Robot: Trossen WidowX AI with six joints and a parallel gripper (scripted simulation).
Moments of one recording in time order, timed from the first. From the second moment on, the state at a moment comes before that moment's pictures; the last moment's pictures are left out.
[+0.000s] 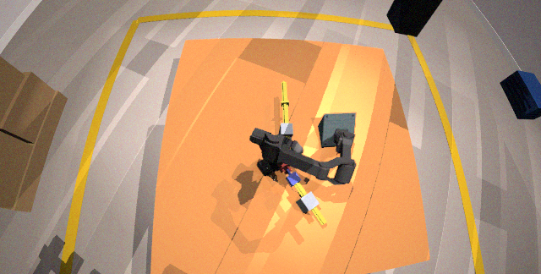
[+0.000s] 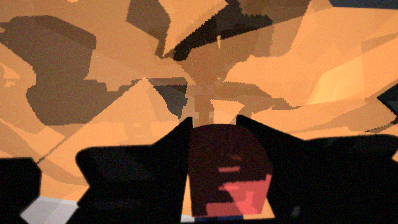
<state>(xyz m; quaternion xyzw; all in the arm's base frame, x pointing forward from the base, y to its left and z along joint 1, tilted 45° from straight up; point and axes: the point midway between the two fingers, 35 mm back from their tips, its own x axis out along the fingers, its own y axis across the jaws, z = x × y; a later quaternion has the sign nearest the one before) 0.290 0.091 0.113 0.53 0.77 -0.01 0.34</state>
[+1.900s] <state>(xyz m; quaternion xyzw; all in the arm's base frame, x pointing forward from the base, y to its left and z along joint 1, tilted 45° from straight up) 0.273 0.074 0.115 0.61 0.69 -0.24 0.31</state>
